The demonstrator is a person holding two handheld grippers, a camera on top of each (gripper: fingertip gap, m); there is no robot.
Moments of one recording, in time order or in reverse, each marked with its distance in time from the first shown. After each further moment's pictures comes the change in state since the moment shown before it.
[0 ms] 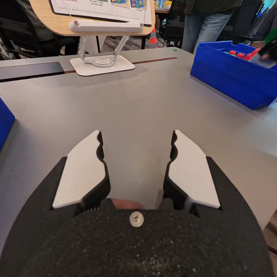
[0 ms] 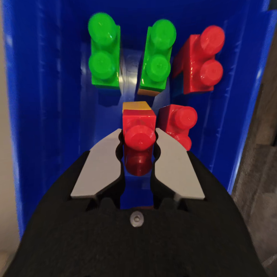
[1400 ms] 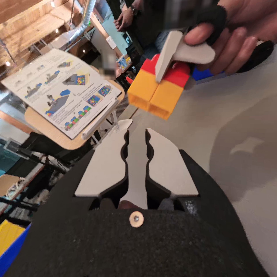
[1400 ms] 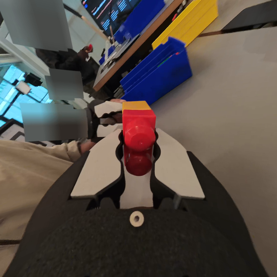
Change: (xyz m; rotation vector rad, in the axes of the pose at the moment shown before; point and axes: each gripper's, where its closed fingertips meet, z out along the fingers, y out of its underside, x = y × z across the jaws) left arm 0.045 -0.065 0.003 0.268 0.100 0.772; right arm -0.382 0.007 -0.143 0.472 -1.304 -0.285
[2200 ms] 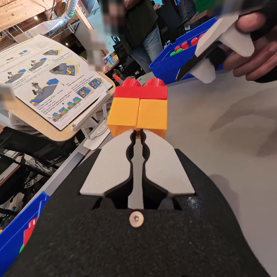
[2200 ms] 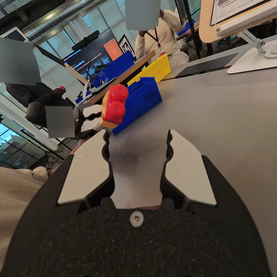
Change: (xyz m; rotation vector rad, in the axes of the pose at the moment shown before) left arm -0.003 0.015 -0.028 0.004 0.098 -0.077; right arm -0.004 0.034 -0.030 0.310 0.184 -0.073
